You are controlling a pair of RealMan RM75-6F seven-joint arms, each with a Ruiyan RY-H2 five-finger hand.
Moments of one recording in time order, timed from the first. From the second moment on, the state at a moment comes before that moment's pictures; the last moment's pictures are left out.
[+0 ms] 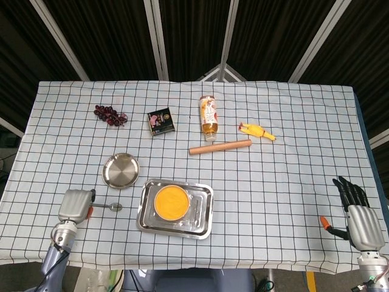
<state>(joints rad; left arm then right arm) -0.32 -1.52 -0.07 -1.56 1.08 1.19 0.76 0.06 -1.11 0.05 -1.68 -1.48 1.44 0.15</state>
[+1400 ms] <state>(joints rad) -0.35 -1.56 -0.04 -1.52 1.04 1.20 0.74 0.06 -1.11 0.05 -1.68 -1.48 1.44 0.14</state>
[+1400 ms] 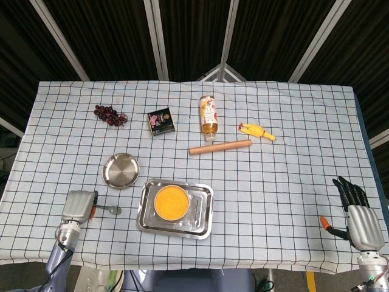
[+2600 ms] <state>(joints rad) -0.54 -1.43 -0.13 -1.72 1.24 1.31 1.17 0.06 -1.10 0.05 -1.68 -1.47 1.43 0.14</state>
